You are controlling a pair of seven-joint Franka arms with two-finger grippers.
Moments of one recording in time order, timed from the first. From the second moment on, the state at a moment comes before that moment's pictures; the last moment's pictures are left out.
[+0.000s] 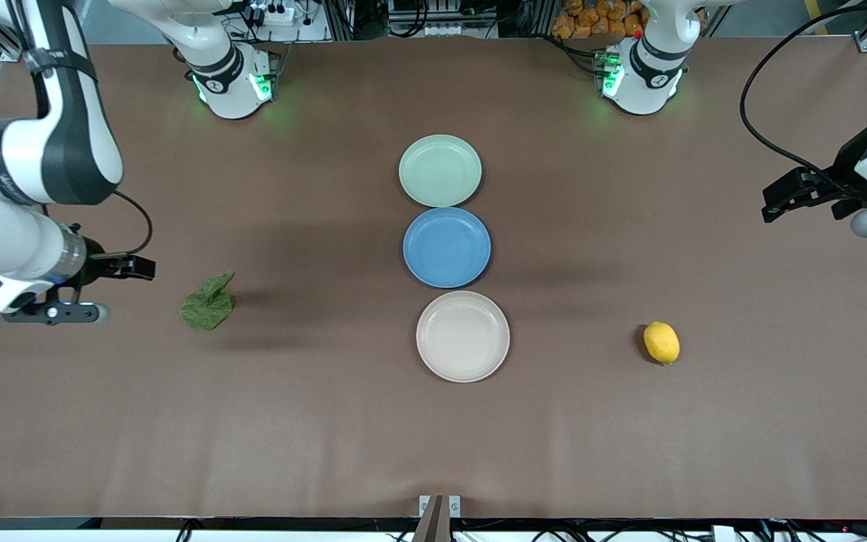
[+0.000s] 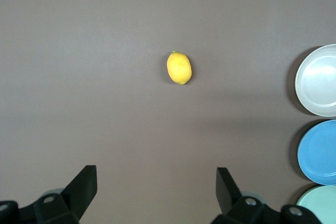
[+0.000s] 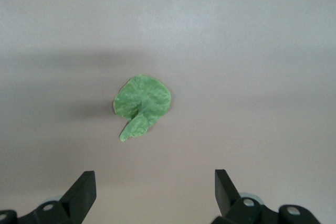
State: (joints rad) left arm 0.04 0.06 -0.14 -1.51 0.03 1.58 -0.12; right arm 0.00 0.26 0.03 -1.63 -0.12 1.74 0.05
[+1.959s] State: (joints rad) left arm 0.05 0.05 -0.13 -1.50 0.03 1.58 -0.12; right arm -0.08 0.08 0.03 -1.45 -0.04 1.55 0.03
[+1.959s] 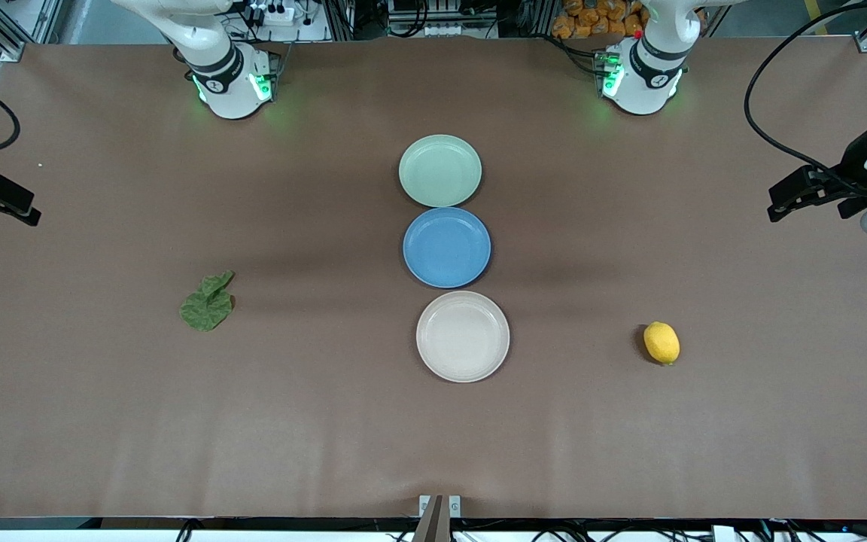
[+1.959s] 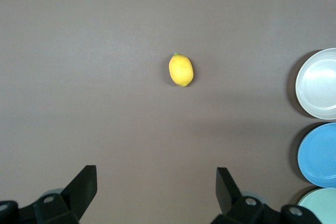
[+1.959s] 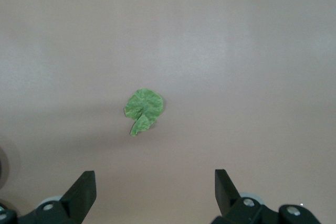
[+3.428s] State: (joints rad) left arm 0.05 0.05 -0.13 -1.50 0.03 1.58 -0.12; right arm -0.08 0.07 0.05 -1.47 -0.04 1.60 0.03
